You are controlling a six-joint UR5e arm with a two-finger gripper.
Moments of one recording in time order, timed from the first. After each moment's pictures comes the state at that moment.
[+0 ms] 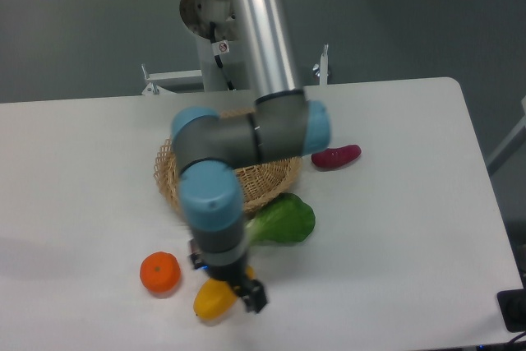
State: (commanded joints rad) arm 2.33 -2.14 -1.34 -1.01 1.57 1.09
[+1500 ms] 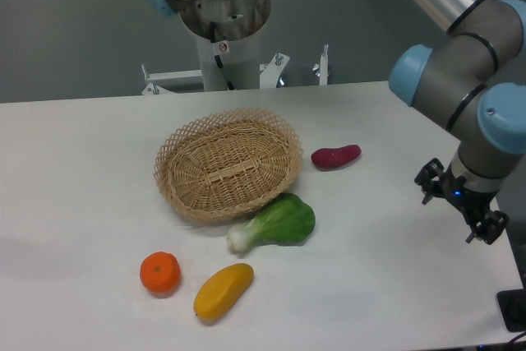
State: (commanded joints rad) arm 2.72 -2.22 -1.14 -1.26 1.57 1.64
